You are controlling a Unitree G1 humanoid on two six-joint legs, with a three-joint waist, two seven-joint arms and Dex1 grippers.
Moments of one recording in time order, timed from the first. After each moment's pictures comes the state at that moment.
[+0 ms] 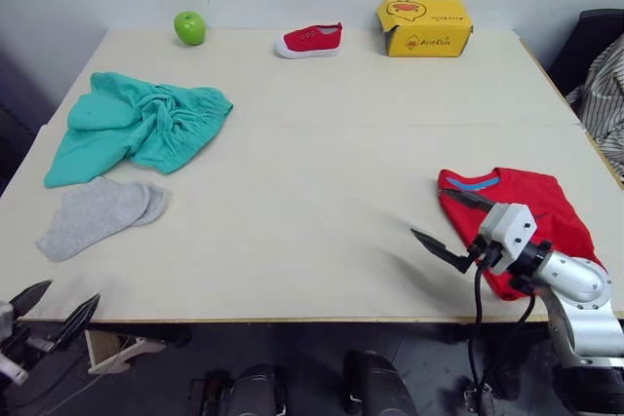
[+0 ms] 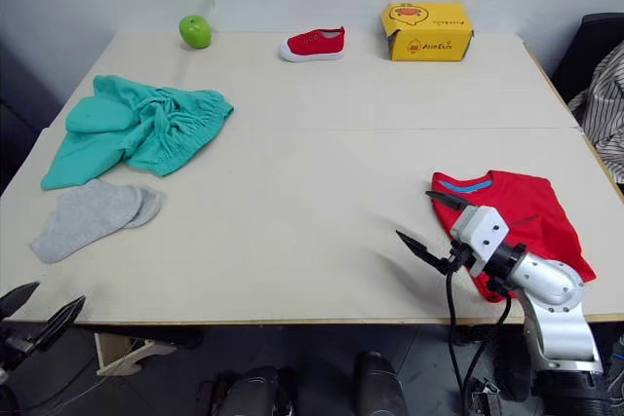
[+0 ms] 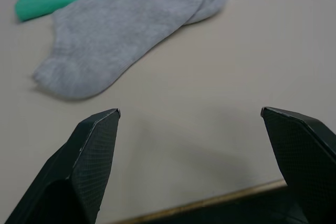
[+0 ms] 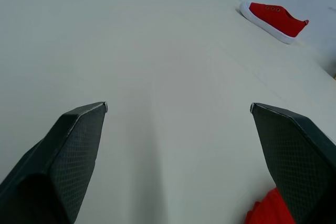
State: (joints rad) left arm 0.49 0.55 0.81 0.00 -0.52 0.06 -0.78; right arm -0.07 -0.59 -0.17 -0.08 0.28 -0.16 0.88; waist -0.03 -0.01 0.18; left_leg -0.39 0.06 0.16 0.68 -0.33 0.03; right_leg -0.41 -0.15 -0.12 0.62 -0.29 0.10
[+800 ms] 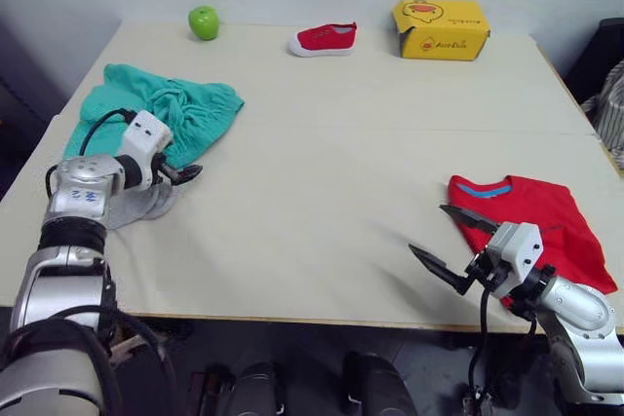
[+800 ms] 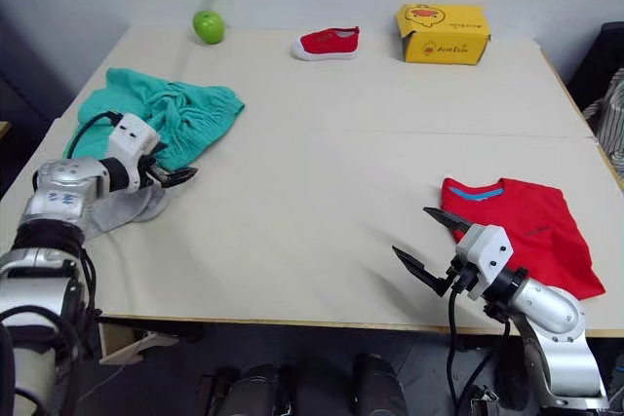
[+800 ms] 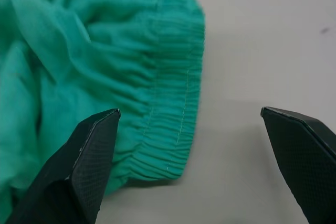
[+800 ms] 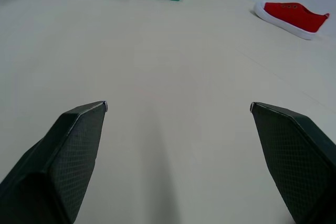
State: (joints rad) left arm -0.99 0.71 -0.03 1.13 0.05 0.04 -0.68; right arm 0.13 -0.58 -0.22 -0.27 0.38 -0.08 0.83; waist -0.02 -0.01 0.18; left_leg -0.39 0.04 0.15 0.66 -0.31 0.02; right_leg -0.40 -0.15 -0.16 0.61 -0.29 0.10
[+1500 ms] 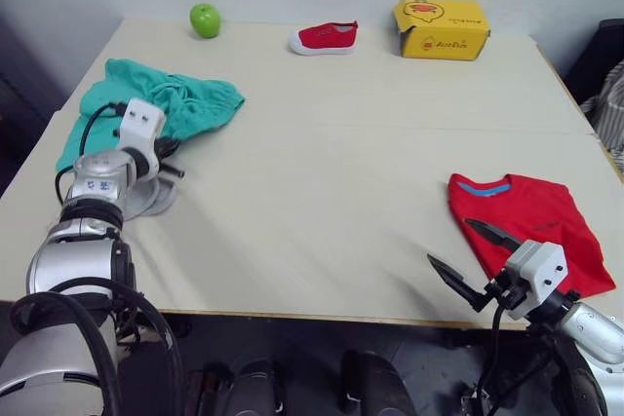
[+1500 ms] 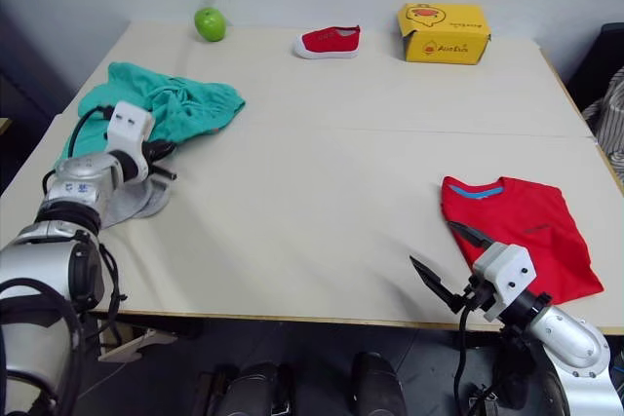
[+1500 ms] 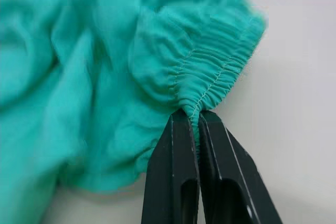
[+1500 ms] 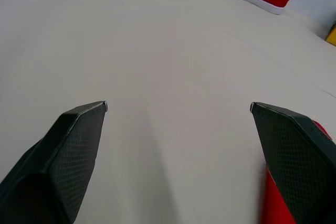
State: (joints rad) left arm -1.21 0.62 0.12 1.35 0.05 -0.12 -0.60; right arm 0.27 -0.58 -0.28 -0.35 0.38 -0.08 0.75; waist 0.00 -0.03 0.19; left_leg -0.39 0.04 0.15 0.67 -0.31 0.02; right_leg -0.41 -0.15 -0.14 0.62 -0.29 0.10
